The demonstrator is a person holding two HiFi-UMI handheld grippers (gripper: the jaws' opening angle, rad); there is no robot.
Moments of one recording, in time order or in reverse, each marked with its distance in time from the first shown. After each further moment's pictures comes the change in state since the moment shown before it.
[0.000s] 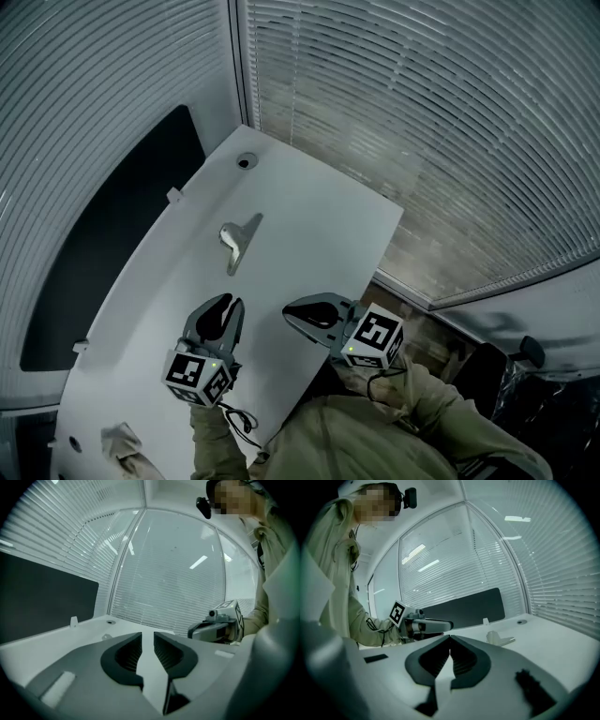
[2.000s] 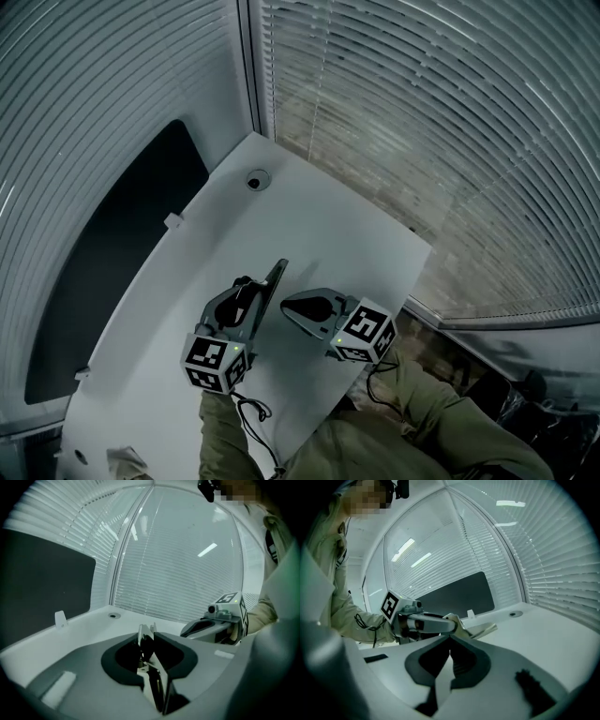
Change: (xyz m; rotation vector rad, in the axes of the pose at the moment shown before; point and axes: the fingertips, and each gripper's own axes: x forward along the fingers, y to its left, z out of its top) left arm 0.130 0.074 -0.015 -0.014 0.157 0.030; right arm 0.071 -0.135 -0.020 0.075 0.097 0.017
